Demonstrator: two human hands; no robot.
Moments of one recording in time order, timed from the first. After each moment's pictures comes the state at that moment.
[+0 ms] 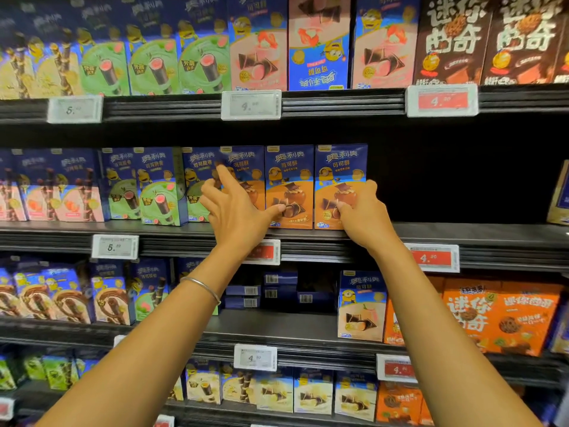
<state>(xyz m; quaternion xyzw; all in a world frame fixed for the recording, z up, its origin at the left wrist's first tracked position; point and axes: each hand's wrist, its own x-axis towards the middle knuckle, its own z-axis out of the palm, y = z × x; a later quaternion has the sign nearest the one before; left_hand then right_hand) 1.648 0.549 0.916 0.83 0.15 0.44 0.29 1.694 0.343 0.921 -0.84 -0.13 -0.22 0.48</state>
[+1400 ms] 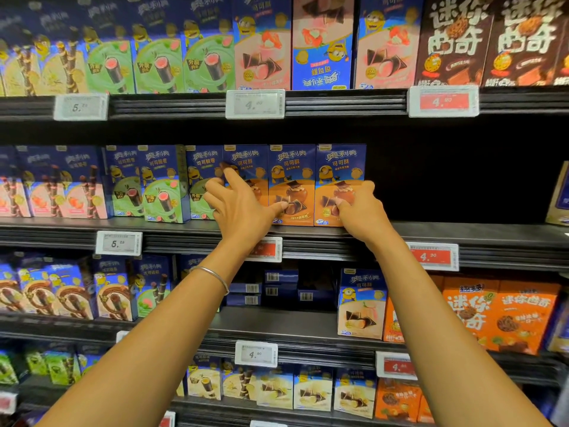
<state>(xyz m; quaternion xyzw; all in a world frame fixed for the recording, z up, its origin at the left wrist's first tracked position) 1.652 0.546 0.920 0.84 0.17 0.44 0.28 1.699 0.348 0.927 -0.85 -0.11 -0.19 0.47</state>
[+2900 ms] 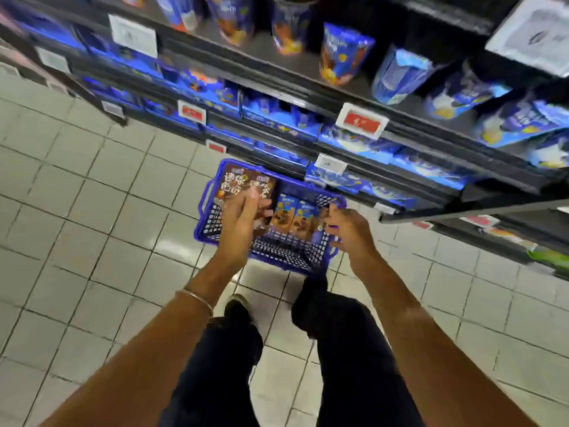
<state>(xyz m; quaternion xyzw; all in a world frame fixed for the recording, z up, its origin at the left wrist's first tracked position) 1.383 0.428 0.268 0.58 0.43 0.04 0.69 1.480 0.256 0.269 -0.74 0.21 0.36 0.53</state>
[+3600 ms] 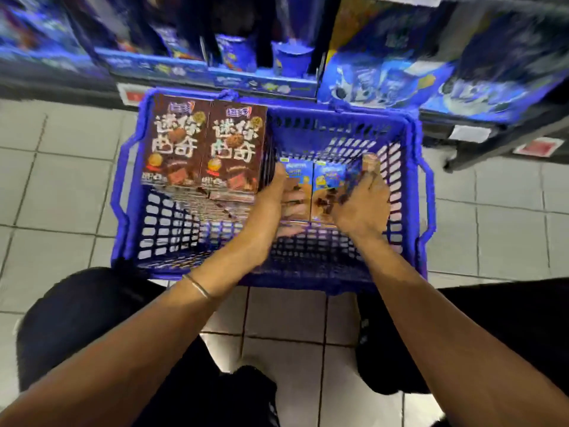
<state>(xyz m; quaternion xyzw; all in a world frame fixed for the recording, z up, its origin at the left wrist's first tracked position) 1.400 0.432 -0.142 0.55 0.36 -0.22 0.72 1.456 0.273 -0.204 -0.98 0.09 0.13 0.14</state>
